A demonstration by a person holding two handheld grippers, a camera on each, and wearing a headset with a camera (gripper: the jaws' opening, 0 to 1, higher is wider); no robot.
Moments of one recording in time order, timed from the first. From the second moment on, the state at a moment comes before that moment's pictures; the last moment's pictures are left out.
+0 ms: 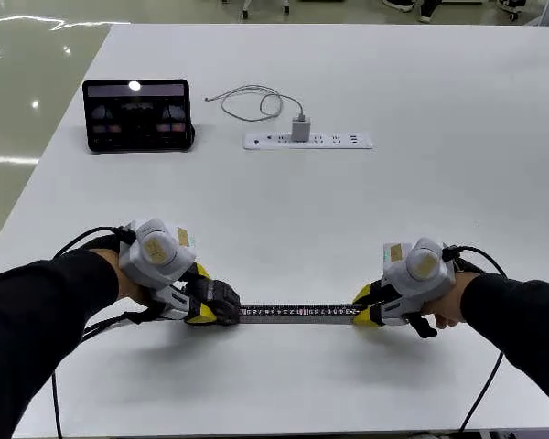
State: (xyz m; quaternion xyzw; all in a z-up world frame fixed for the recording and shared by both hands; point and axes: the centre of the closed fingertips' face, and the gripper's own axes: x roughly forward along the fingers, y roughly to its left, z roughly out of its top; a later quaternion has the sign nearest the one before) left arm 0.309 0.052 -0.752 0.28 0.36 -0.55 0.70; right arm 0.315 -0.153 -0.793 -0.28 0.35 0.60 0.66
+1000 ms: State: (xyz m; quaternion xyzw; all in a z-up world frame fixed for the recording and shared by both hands) left arm 0.310 0.052 -0.753 0.27 0.37 -0.55 0.70; right arm 0.317 -0.180 -0.793 -0.29 0.36 0.59 0.66
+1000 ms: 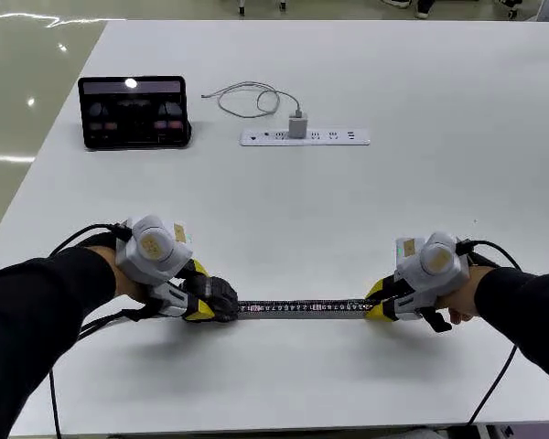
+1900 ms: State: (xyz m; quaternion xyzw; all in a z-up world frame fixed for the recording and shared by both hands) left arm 0.310 0.051 -0.753 0.27 0.37 -0.55 0.70; right arm 0.317 -0.185 -0.793 -0.30 0.36 0.59 0.66
